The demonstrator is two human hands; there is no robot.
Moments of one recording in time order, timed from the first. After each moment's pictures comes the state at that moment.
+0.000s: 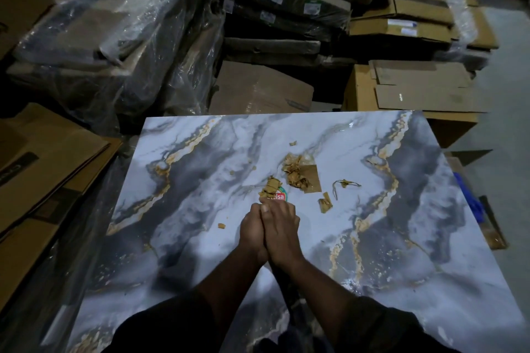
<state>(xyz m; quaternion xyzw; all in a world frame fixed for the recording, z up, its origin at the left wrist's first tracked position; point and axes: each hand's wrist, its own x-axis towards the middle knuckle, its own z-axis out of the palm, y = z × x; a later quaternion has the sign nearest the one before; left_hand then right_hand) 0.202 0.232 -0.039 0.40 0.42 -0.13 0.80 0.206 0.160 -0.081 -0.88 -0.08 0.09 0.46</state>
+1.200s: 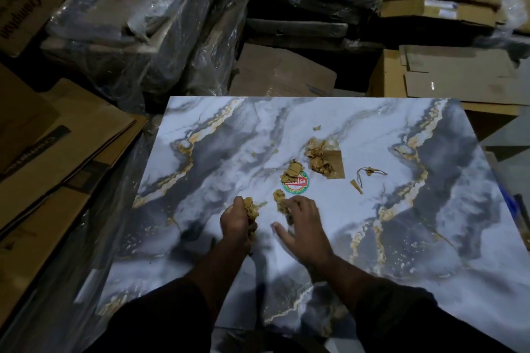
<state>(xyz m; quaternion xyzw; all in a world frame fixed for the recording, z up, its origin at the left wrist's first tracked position) 0.170 0.301 -0.086 0.47 0.52 0.03 0.71 0.188 0.137 -0.123 -0.91 -0.23 0.02 0.33</state>
